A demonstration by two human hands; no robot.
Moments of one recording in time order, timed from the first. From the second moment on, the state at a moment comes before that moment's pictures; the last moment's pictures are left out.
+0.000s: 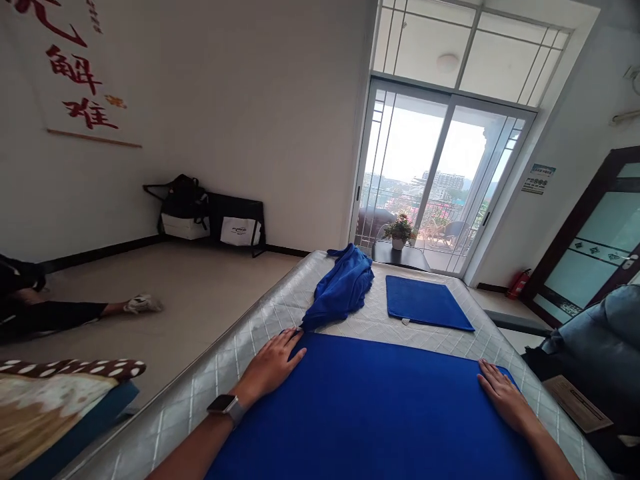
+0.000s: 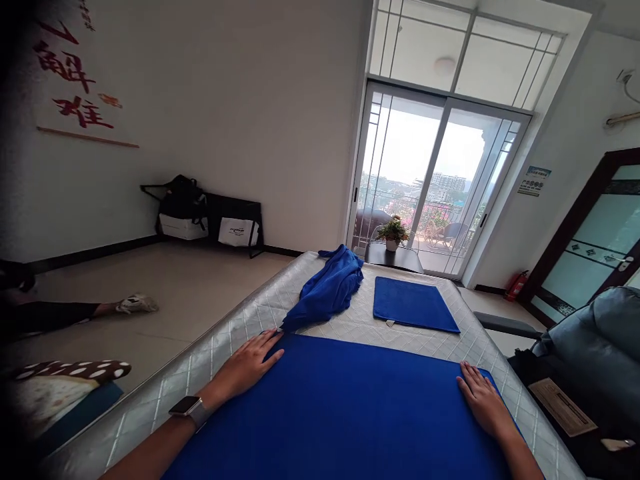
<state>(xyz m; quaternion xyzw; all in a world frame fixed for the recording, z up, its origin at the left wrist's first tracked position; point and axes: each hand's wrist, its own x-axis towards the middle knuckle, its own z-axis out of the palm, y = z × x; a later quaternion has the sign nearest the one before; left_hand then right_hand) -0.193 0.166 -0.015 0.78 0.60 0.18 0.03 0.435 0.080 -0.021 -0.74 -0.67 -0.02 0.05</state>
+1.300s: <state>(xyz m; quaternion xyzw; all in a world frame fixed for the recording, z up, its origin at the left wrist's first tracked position) -0.190 0.163 -0.011 0.79 0.59 0.18 0.01 0.009 0.043 0.019 -0.53 -0.83 0.13 0.13</state>
